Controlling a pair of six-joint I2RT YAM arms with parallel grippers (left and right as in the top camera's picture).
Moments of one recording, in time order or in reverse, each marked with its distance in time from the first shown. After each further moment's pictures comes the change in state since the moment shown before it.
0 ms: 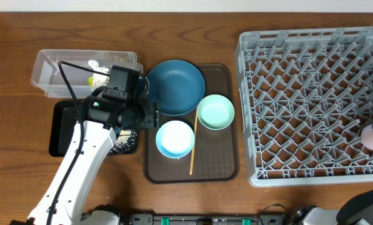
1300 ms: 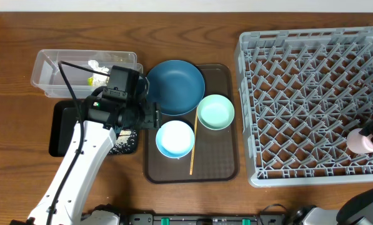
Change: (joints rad) left arm 0.000 0.000 0.000 -0.002 -0.001 0.000; right arm -0.001 0.001 -0.087 -0.003 -0.087 -0.002
